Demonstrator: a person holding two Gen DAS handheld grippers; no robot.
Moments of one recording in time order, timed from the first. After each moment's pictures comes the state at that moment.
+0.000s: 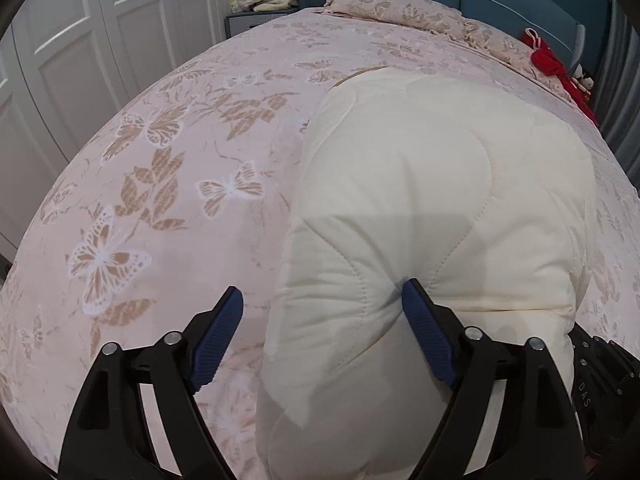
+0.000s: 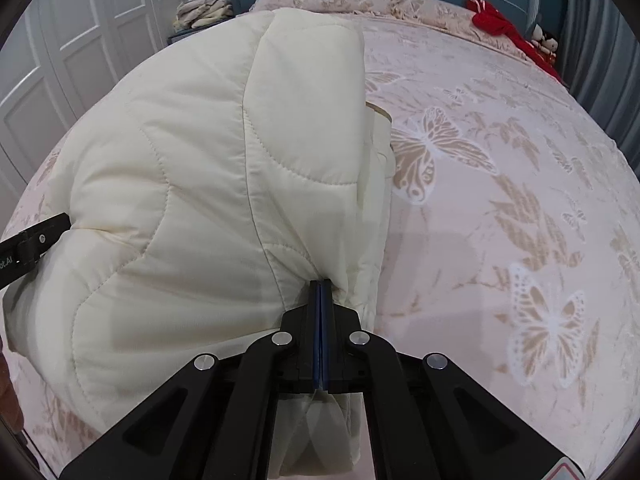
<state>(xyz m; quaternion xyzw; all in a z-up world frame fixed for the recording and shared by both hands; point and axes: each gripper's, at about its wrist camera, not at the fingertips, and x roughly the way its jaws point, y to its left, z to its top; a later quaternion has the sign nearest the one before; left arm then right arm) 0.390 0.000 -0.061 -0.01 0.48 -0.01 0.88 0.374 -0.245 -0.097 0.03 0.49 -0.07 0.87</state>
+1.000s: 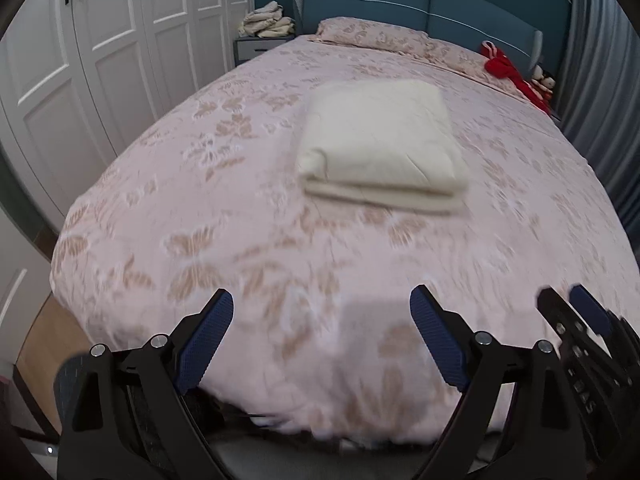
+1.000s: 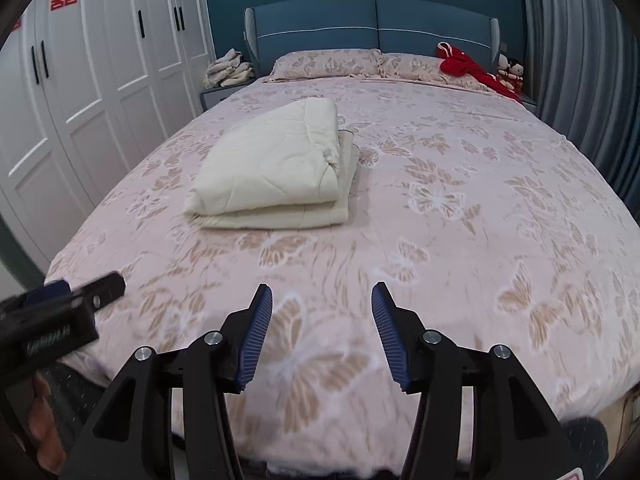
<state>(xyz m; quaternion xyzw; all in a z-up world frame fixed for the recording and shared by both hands) 0.062 0.022 0.047 -0.01 0.44 -0.04 0.90 0.054 -0.194 0.038 0.06 0.39 -0.06 0.92</state>
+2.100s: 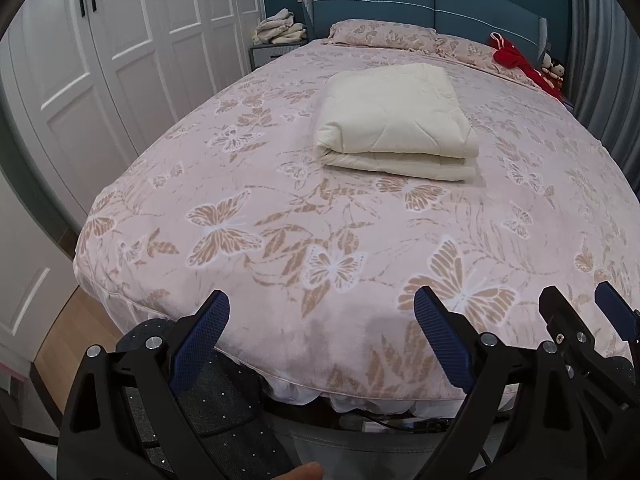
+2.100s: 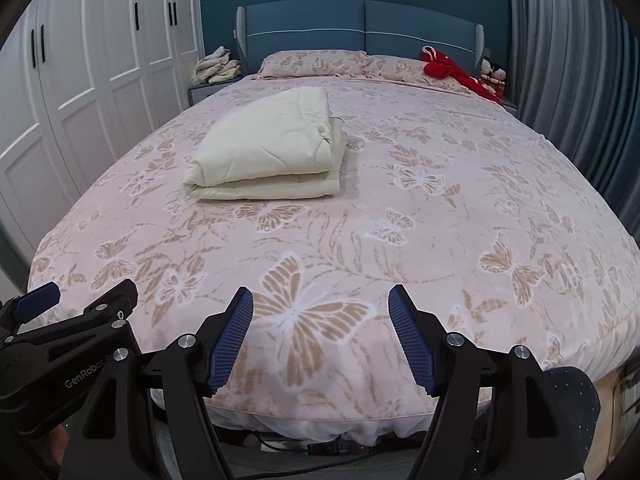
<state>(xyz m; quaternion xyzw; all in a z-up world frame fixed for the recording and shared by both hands) 0.019 0.014 0.022 0.03 0.43 0.01 0.90 0.011 -0.166 0.018 0.04 0.39 -0.10 0.92</state>
